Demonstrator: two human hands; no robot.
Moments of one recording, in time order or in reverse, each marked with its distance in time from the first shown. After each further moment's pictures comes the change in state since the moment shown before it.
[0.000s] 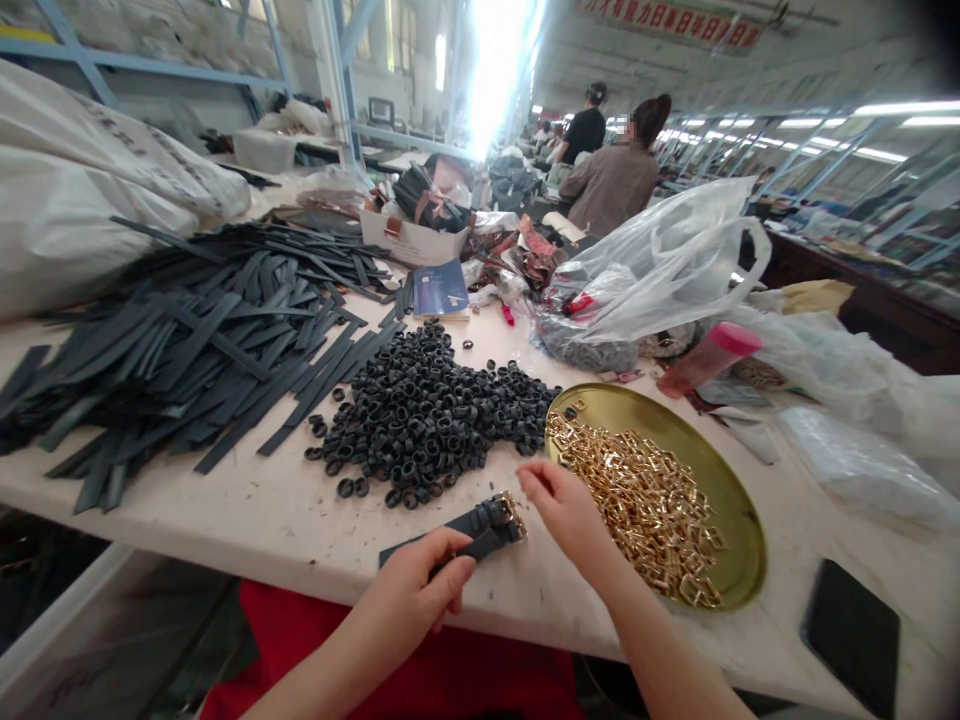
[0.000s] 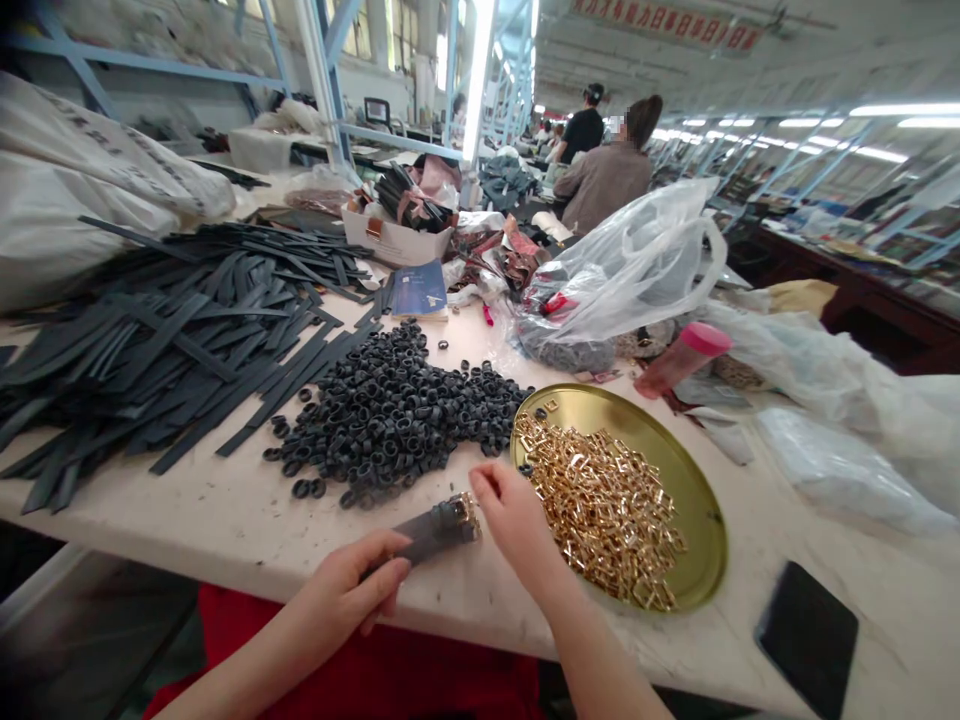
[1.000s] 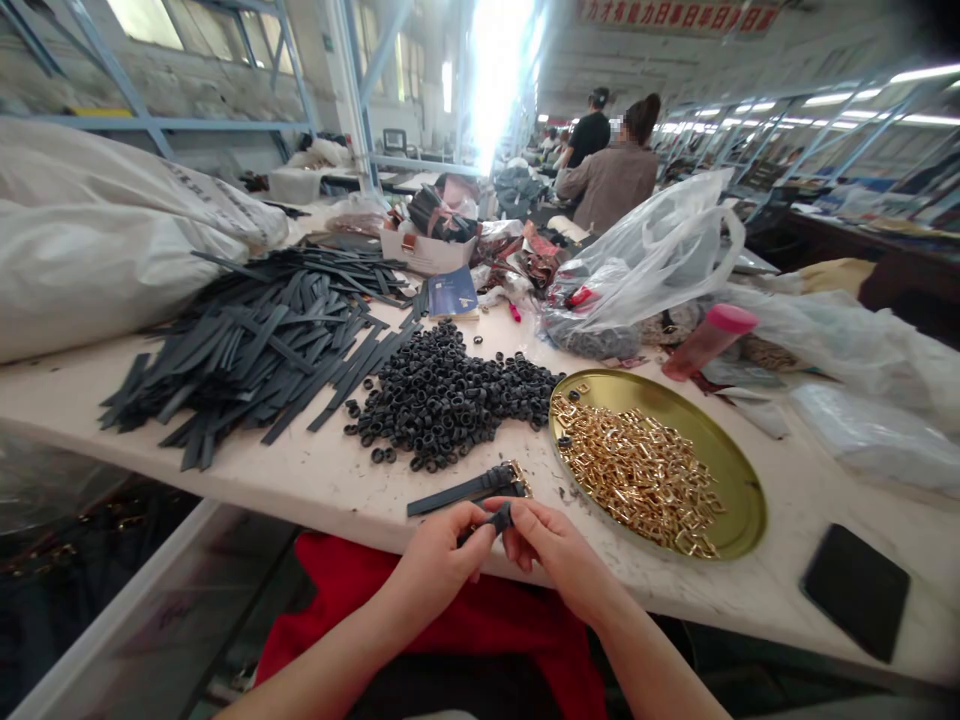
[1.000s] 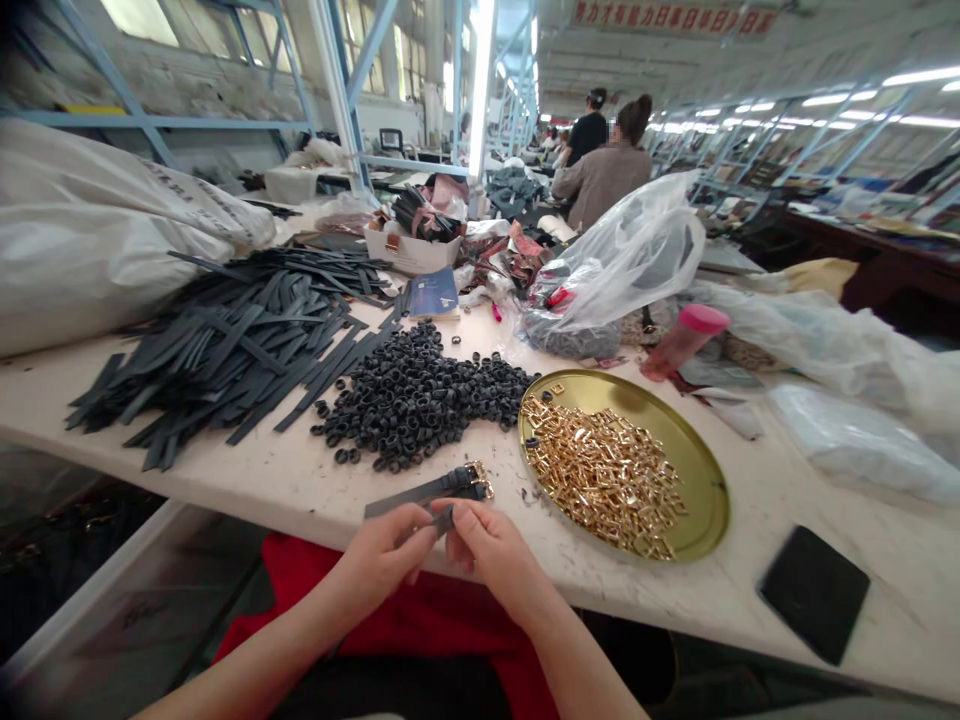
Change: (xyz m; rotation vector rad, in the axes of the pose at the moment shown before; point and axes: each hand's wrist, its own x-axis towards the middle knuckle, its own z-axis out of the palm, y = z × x) left_hand -0.037 0.021 0.031 0.127 0.142 0.095; right_hand -0.085 -0.029 0.012 0.903 -0.345 0.215
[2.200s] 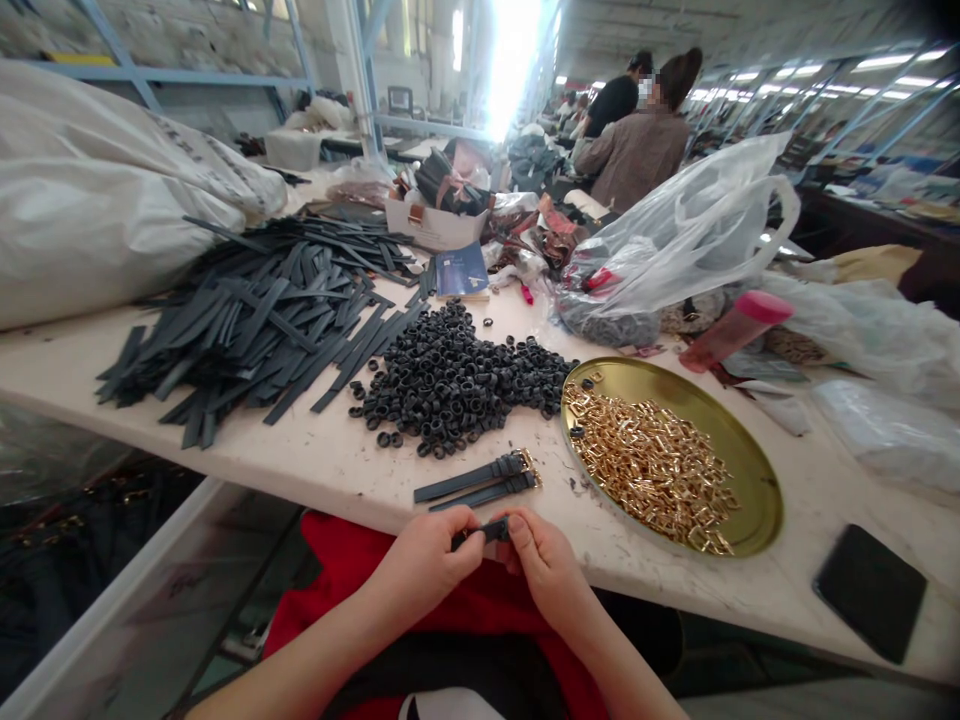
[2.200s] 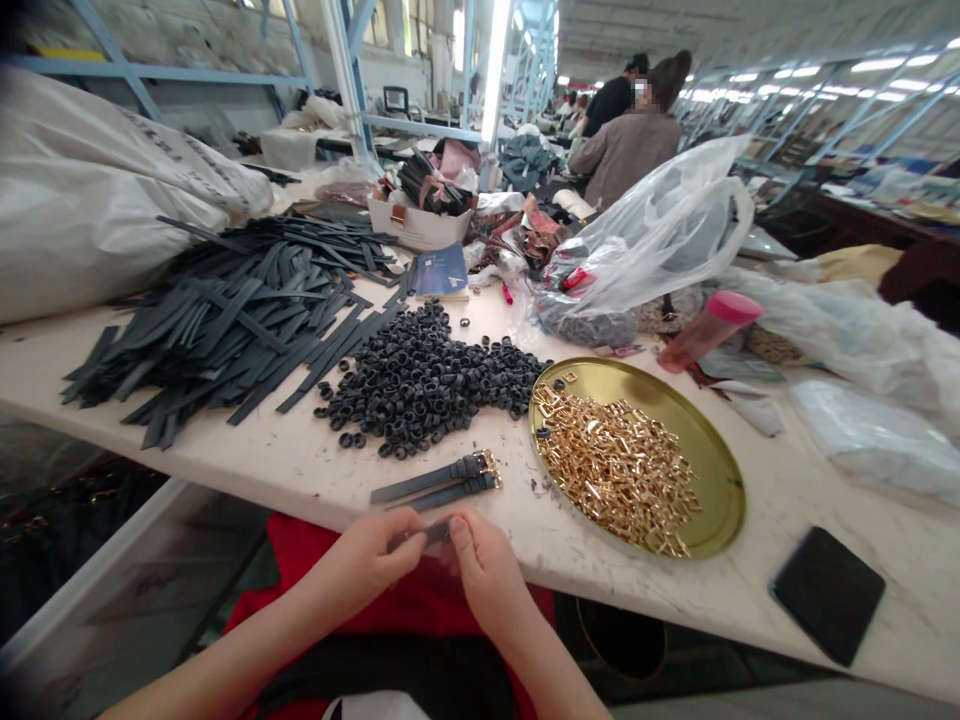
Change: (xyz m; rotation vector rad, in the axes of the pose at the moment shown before) left_hand -0.003 -0.019 -0.015 0.287 -0.022 -0.009; right_hand 0.002 0.040 0.014 -0.338 0.096 -0.155
